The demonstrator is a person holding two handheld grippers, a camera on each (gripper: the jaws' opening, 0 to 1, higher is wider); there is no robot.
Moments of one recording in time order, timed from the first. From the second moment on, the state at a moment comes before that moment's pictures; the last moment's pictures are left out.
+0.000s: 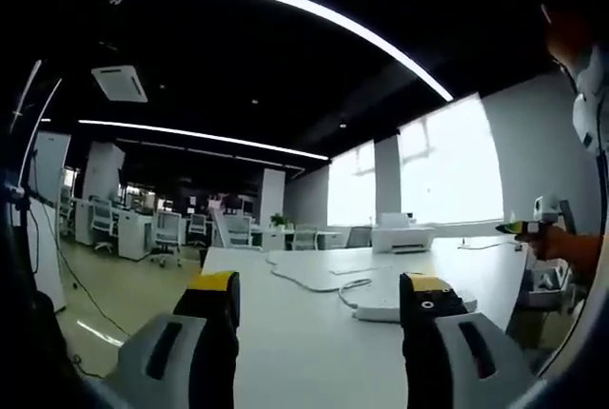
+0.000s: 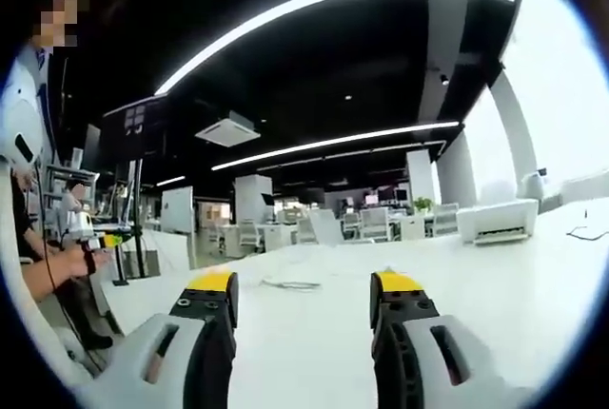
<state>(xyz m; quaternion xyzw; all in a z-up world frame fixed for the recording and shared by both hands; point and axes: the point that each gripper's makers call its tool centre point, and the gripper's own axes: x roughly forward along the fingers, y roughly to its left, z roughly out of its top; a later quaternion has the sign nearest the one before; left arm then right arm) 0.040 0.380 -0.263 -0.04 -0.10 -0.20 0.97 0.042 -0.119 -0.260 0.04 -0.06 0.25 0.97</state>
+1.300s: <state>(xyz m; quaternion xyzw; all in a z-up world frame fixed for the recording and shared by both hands) 0.042 0.365 -0.274 -0.01 -0.06 -0.25 0.96 0.028 -0.057 -0.306 0.00 0.02 0.35 0.94</state>
